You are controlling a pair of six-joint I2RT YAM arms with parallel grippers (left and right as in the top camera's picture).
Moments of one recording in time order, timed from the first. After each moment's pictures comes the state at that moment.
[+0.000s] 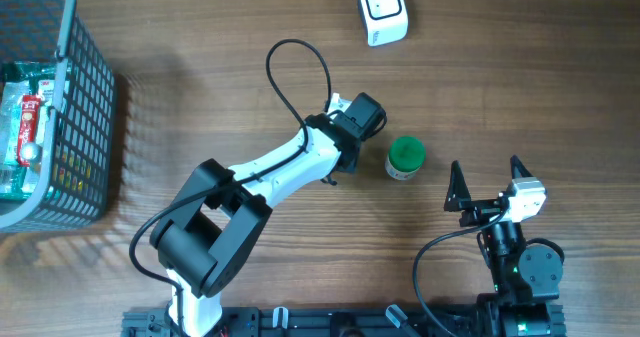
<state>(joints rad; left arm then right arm) -0.74 1.96 1.27 -0.64 -0.29 -0.45 0.04 0.01 0.01 0.00 -0.06 0.06</state>
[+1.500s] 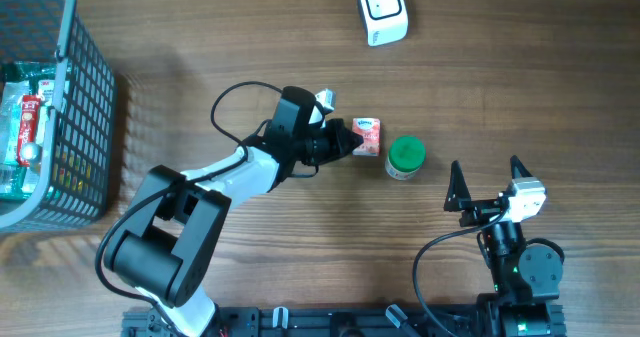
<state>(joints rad) -0.50 1.83 0.87 0.19 0.58 -0.85 0.04 0.01 0.01 0.00 -0.06 0.06</state>
